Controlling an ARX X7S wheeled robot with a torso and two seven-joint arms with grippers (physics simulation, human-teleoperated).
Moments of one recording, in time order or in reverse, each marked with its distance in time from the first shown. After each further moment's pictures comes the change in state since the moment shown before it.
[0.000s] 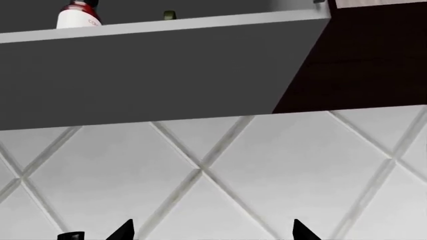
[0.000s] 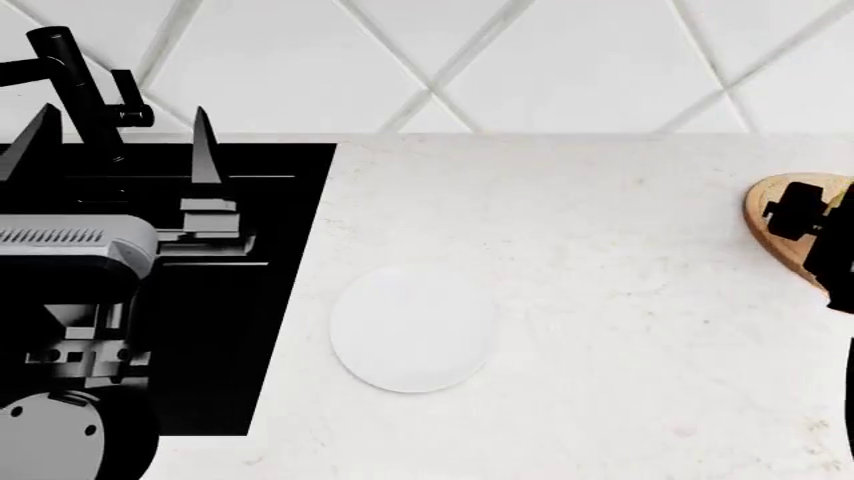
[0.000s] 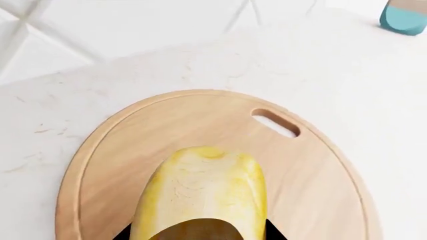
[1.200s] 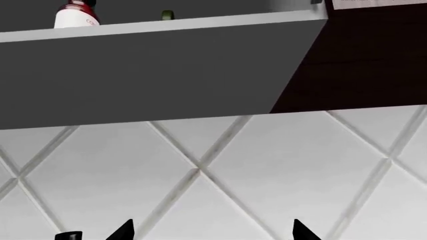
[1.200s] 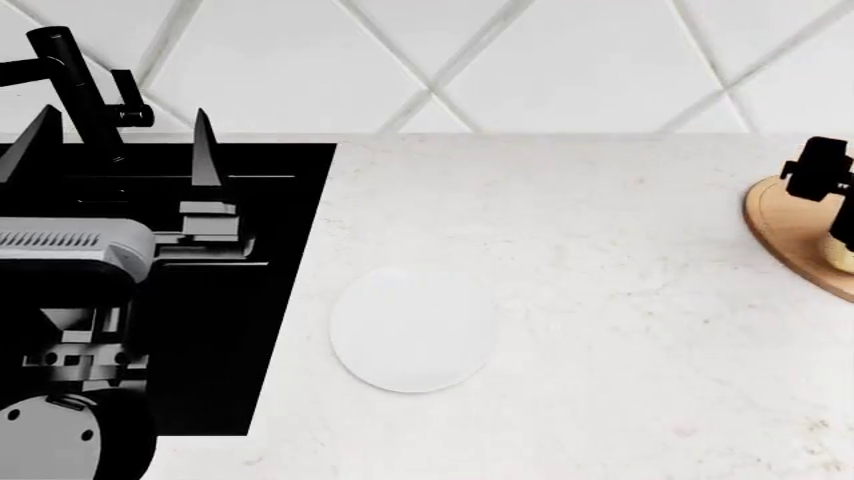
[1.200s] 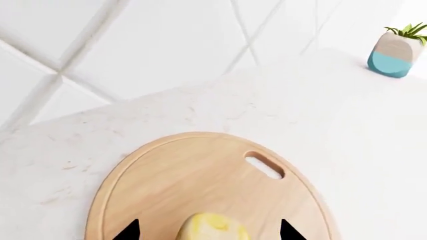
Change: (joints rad) left arm 0.006 -0.021 0.005 0.009 -0.024 0.002 -0.015; right arm -0.070 0.073 0.045 -0.501 0.039 0.338 0.106
